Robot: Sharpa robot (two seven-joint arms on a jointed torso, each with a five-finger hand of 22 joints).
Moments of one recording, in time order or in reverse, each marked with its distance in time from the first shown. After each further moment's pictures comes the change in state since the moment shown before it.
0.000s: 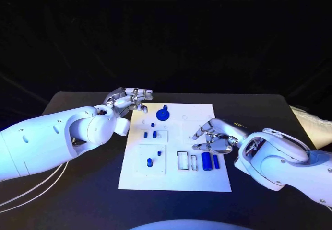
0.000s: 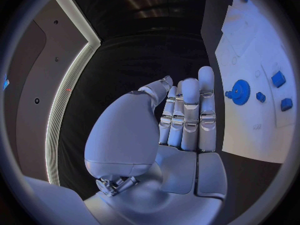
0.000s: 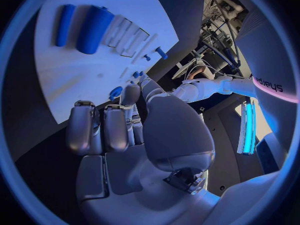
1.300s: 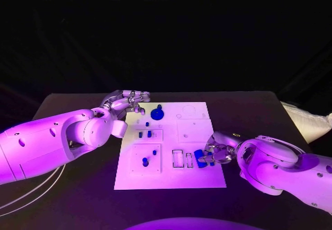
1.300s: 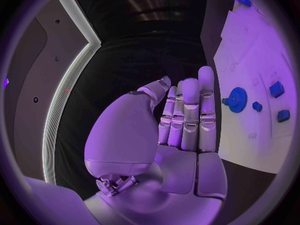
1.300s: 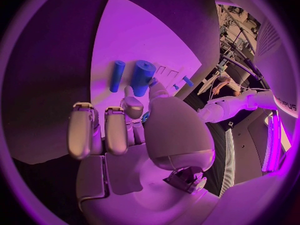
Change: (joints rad) left arm -0.019 0.001 0.000 -0.004 0.004 0.019 0.000; left_hand -0.019 0.003 -0.015 0.015 0.000 0.000 0.000 0.000 0.000 -0.007 0.000 0.005 0.000 0.000 0.000 0.000 -0.003 0.000 0.000 0.000 -0.010 -0.006; right arm -0.056 0.028 -0.015 -0.020 -0.068 0.160 -0.277; right_hand -0.024 0.010 -0.166 0.139 0.052 -0.001 -0.006 0.069 0.019 -0.016 -0.002 0.199 0.274 0.000 0.000 0.052 0.071 -0.013 0.016 0.002 0.035 0.066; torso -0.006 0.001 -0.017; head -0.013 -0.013
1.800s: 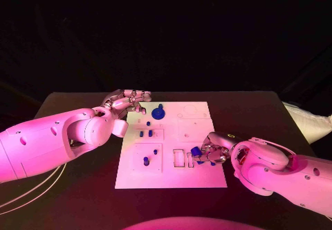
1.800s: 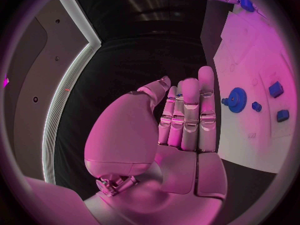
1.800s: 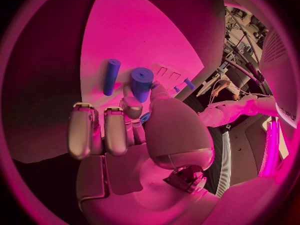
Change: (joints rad) left arm 0.000 -0.004 0.000 0.003 0.001 0.004 -0.003; left_hand 0.000 0.000 -0.005 0.000 0.000 -0.004 0.004 0.000 0.000 0.000 0.000 0.000 0.001 -0.003 0.003 0.000 -0.003 0.000 0.000 0.000 0.000 -0.003; right arm -0.026 0.054 0.005 -0.041 -0.060 -0.023 -0.001; right_hand 0.031 0.031 -0.007 0.007 0.016 0.000 0.000 0.004 0.003 -0.001 0.002 -0.004 0.009 0.000 0.000 0.000 0.000 0.000 0.000 0.000 0.000 0.000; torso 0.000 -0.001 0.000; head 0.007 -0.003
